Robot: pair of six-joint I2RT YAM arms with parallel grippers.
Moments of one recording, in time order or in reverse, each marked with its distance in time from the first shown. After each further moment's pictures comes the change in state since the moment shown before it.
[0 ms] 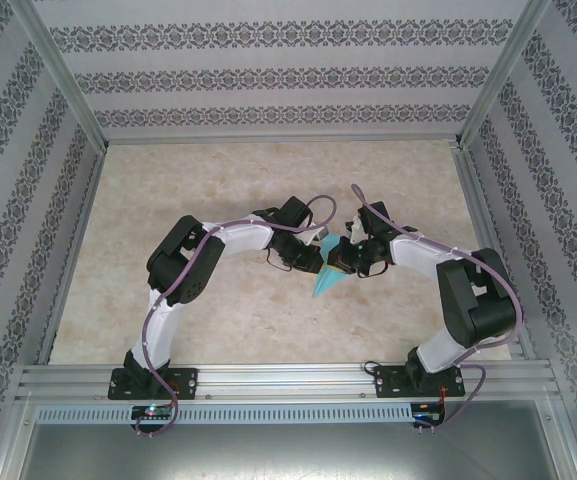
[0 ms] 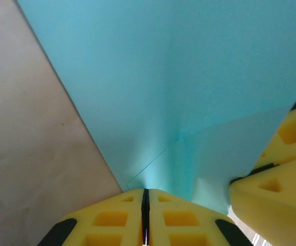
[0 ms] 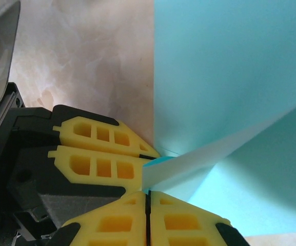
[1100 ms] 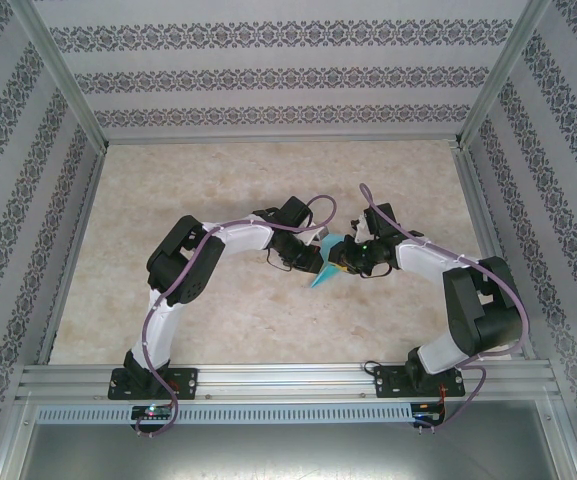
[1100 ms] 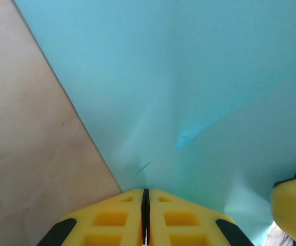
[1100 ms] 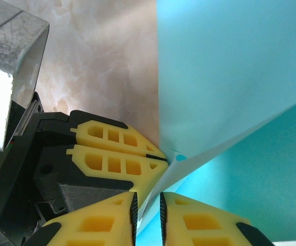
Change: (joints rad) left arm 0.000 0.000 0.000 0.000 -0.001 0.000; right arm -0.023 -0.064 -0.048 0.051 -0.007 0.046
